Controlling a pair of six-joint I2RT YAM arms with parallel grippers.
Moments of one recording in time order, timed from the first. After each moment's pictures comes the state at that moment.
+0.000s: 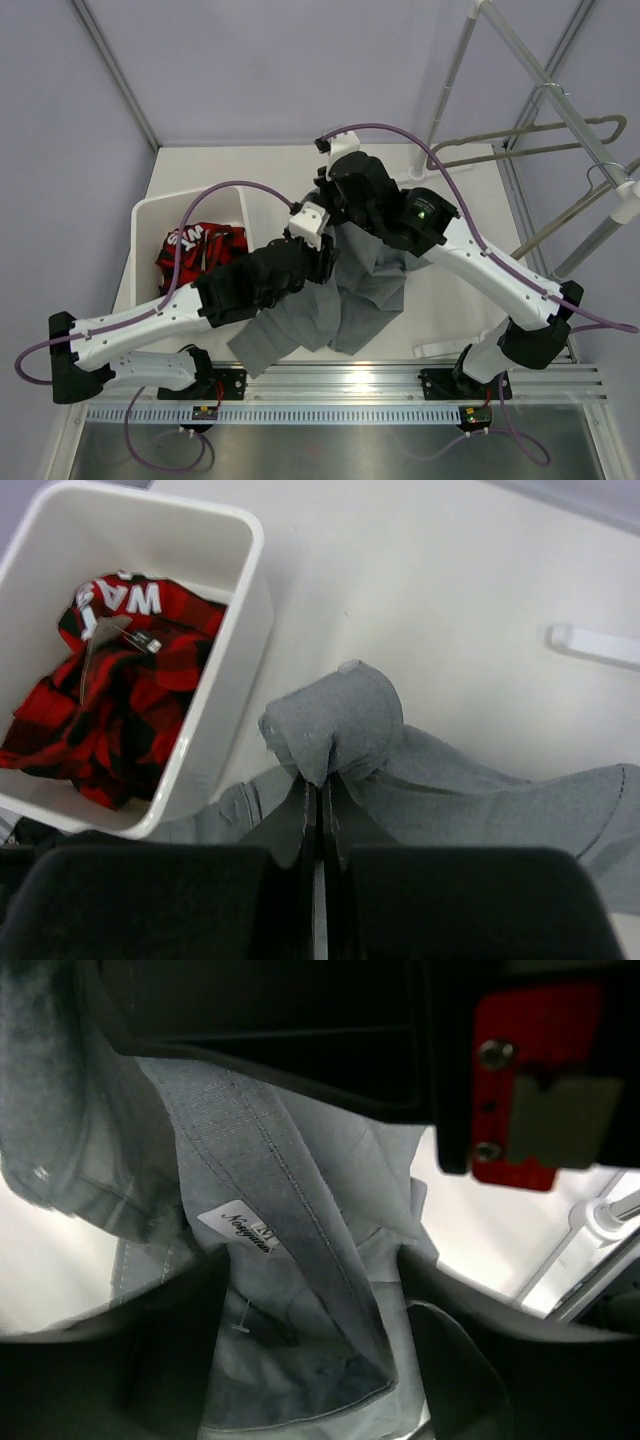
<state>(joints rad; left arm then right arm) -1.16 1.09 1.03 -0.28 -0.49 -0.32 1.00 1.54 1.83 -0.77 0.35 0.32</state>
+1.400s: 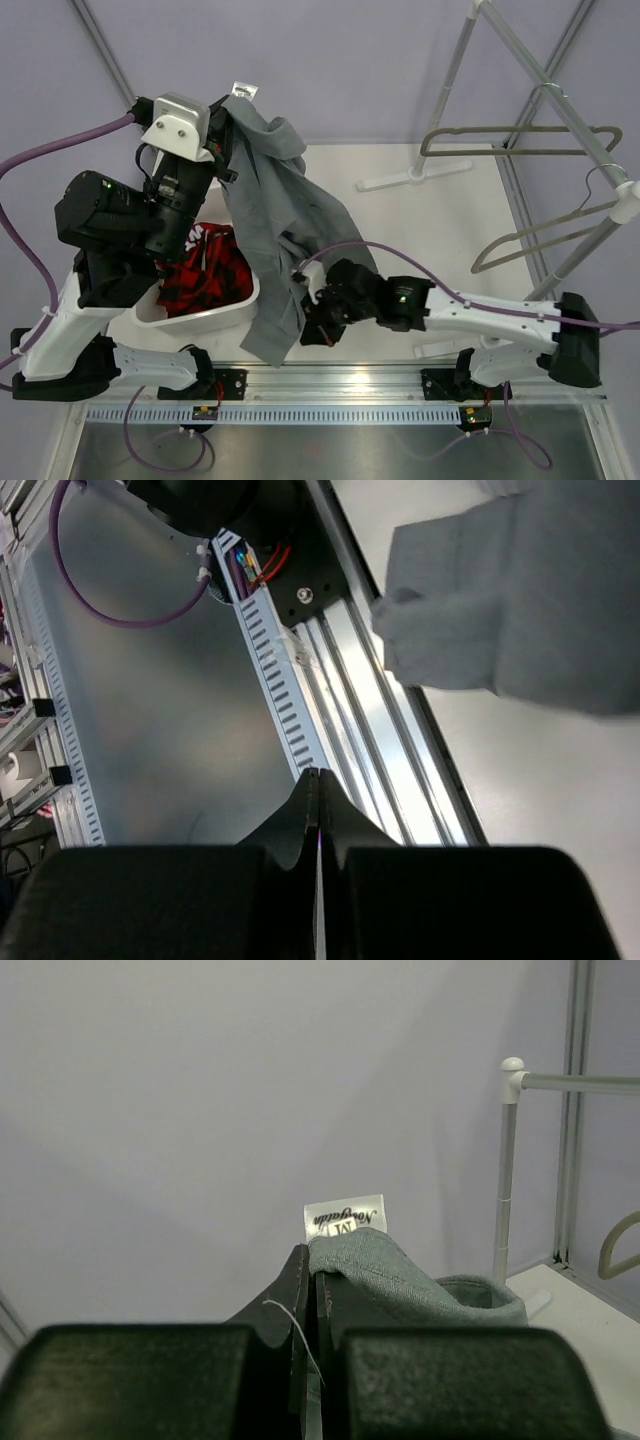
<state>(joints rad) -1.15 1.14 1.85 -0.19 -0.67 0.55 1.21 1.24 0.98 -0.36 -0.30 0.45</state>
